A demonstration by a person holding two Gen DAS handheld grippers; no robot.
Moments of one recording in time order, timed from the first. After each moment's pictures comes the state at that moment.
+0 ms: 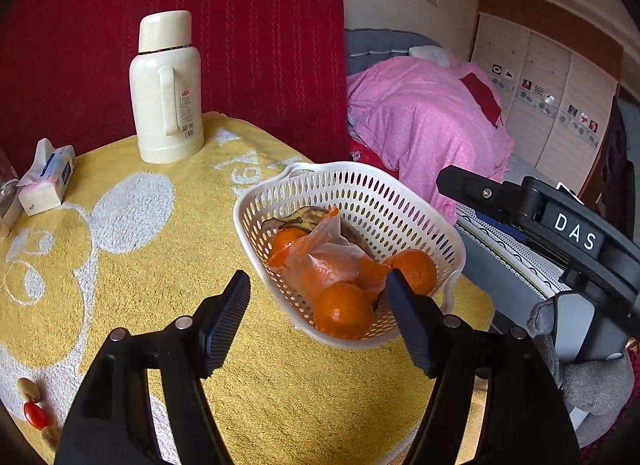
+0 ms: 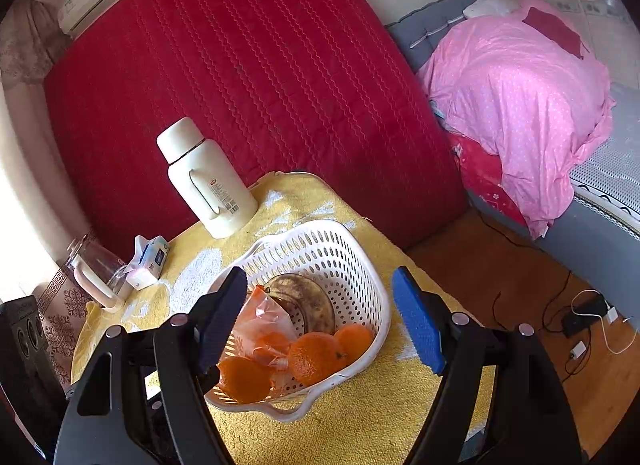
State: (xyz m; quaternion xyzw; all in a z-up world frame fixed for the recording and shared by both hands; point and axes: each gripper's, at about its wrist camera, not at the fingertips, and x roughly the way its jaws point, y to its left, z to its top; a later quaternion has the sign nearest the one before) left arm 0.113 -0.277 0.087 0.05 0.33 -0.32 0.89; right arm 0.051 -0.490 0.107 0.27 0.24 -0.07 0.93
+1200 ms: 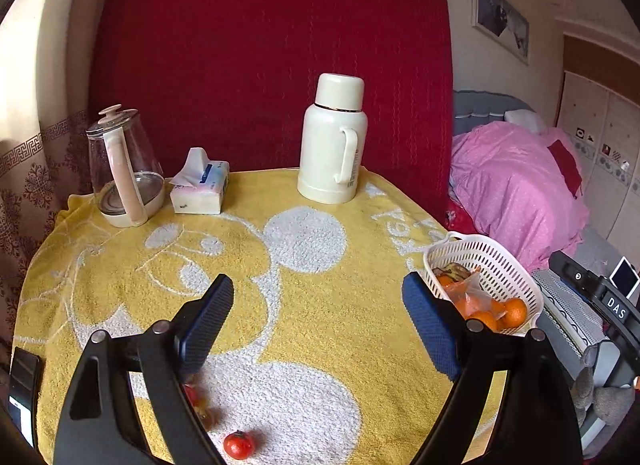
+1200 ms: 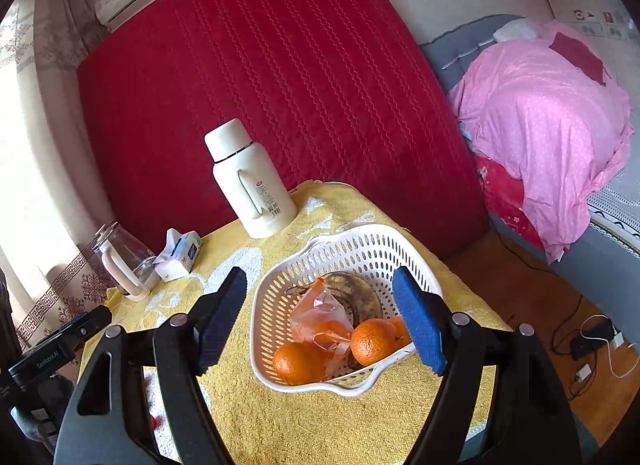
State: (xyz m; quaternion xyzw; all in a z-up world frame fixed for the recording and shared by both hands) left arm 0.104 -0.126 0.146 0.00 0.27 -0.14 0.95; right arm 0.030 -0.449 0.131 0.23 0.21 -0.03 0.95
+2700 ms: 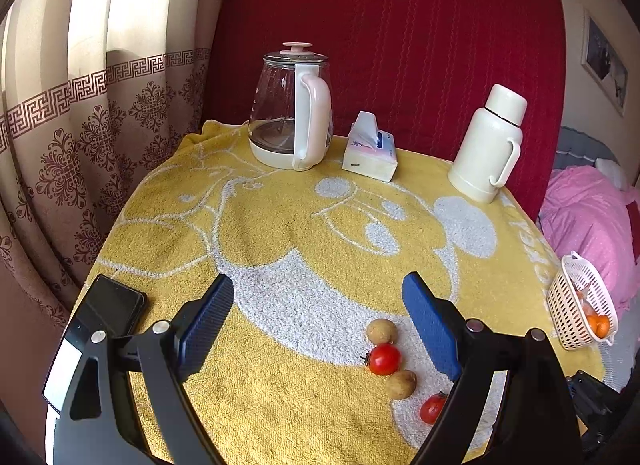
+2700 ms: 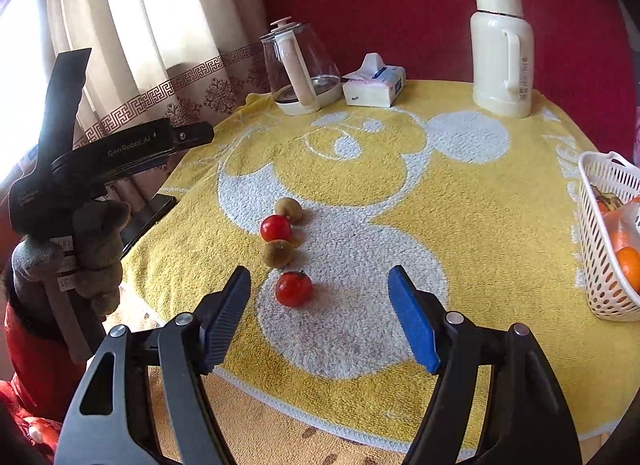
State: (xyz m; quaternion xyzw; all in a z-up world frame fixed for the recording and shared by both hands) left arm 0.094 0.044 0.106 -0.08 0.31 0.02 0.95; right arm 0.060 -0.199 0.085 0.05 0.38 0.27 0.89
